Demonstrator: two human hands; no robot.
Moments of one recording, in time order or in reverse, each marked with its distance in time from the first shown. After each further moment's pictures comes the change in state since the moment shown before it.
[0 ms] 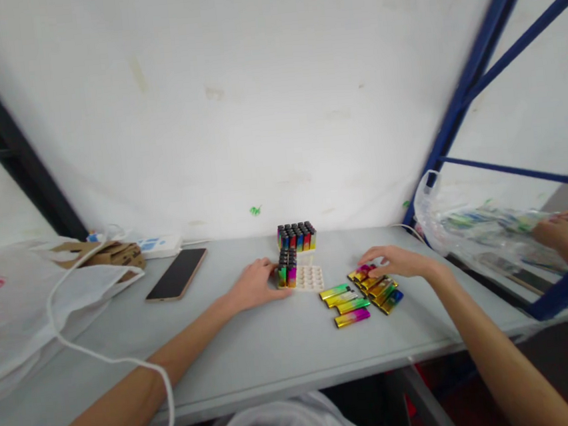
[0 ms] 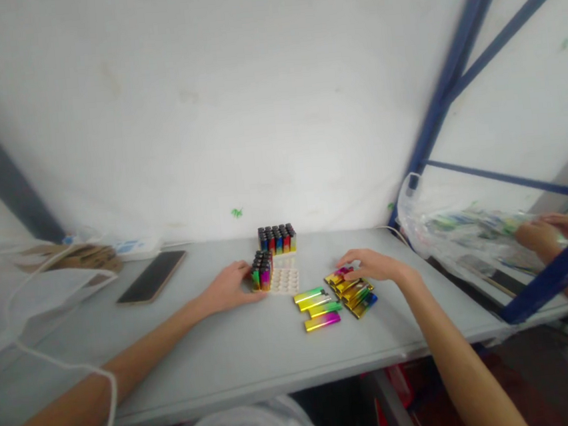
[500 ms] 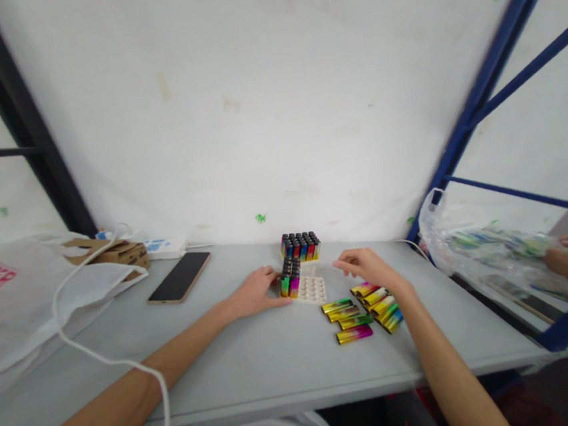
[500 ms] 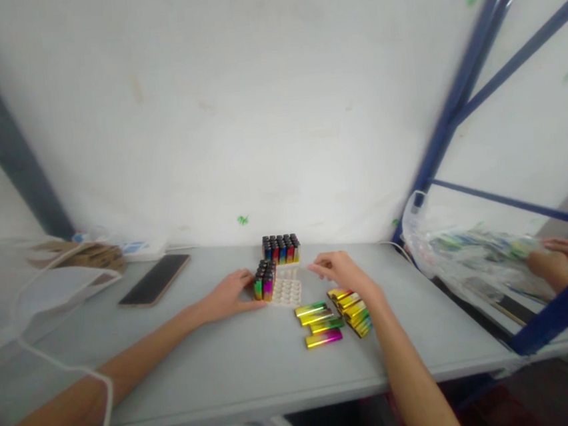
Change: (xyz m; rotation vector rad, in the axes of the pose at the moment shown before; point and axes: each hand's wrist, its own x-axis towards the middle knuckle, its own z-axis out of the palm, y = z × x) left_hand 0.001 -0.017 0.006 -0.082 0.004 0.110; right_hand 0.052 -0.069 0.032 0.042 0.259 -0.080
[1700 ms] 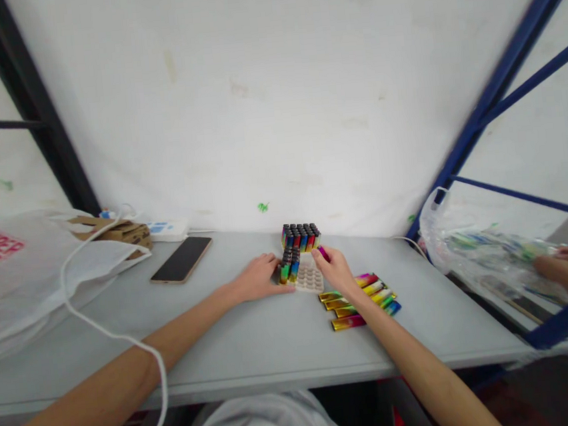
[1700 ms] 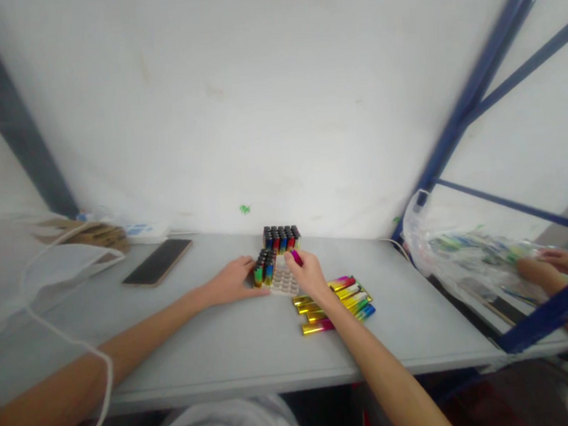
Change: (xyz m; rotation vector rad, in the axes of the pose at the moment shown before) left_hand 0.004 0.010 0.004 0.066 0.040 -0.011; right_hand 0.026 -0.037 0.087 0.310 0.367 0.034
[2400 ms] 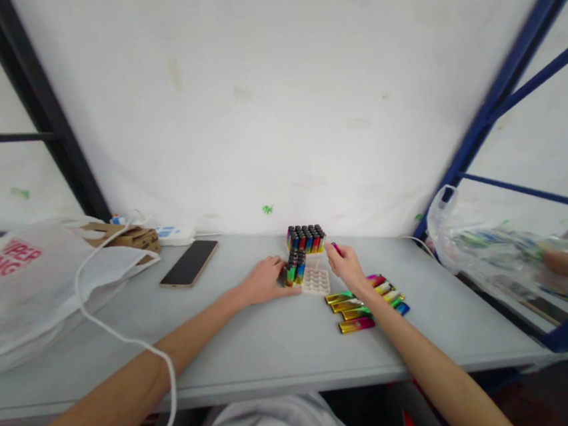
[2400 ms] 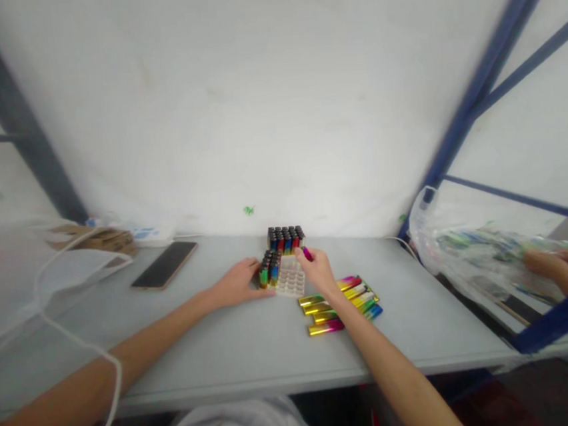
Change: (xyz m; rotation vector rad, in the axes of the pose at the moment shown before) left_hand -0.001 0.004 -0.002 0.016 -0.016 -0.015; right_hand 0.010 0.006 -0.003 0.259 0.051 0.152
